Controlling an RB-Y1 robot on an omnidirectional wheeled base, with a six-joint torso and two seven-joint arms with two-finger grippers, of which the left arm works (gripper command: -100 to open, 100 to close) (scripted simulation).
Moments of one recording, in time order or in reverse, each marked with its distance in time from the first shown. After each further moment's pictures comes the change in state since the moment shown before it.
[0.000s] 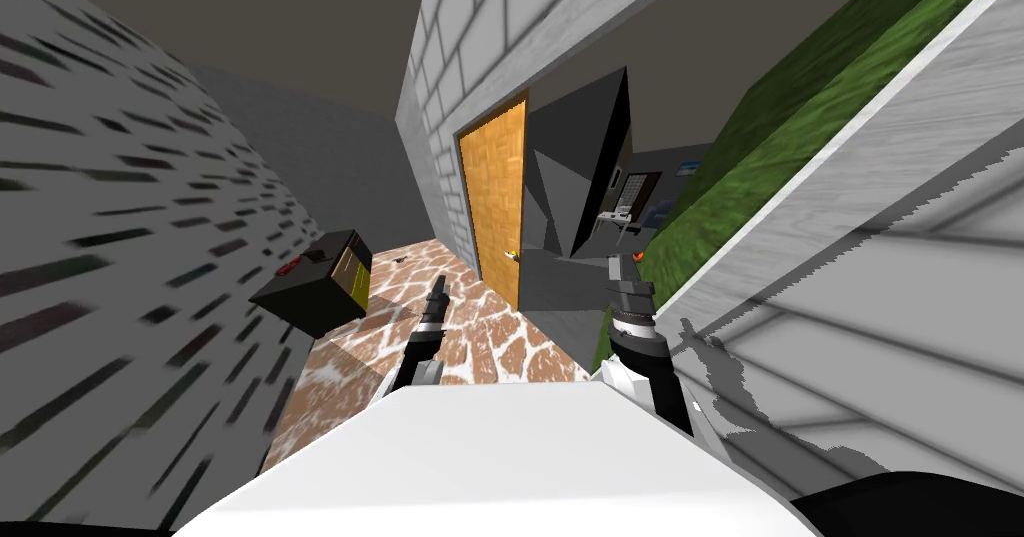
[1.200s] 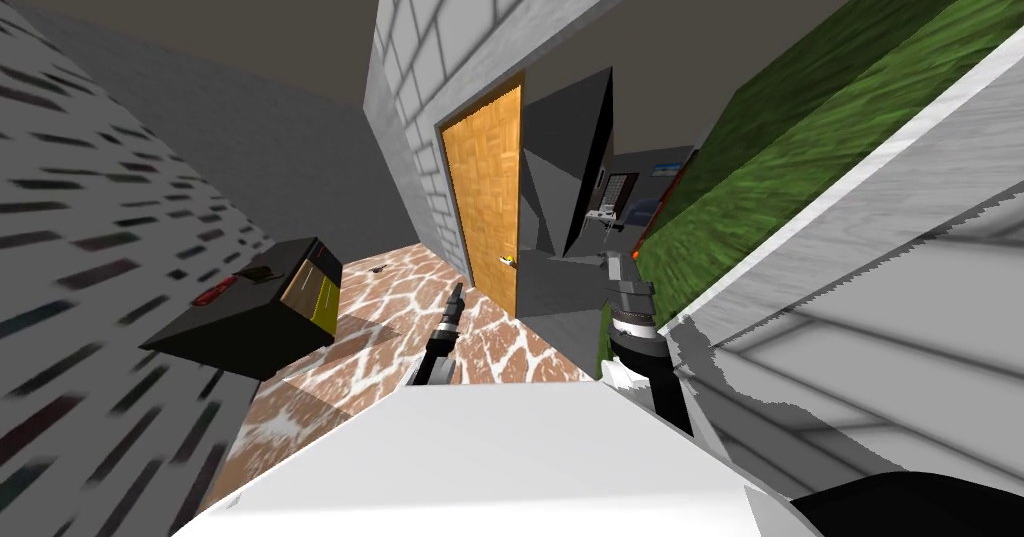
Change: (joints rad) arm -0.137 0.032 -0.061 0.306 0.004 -0.074 0.051
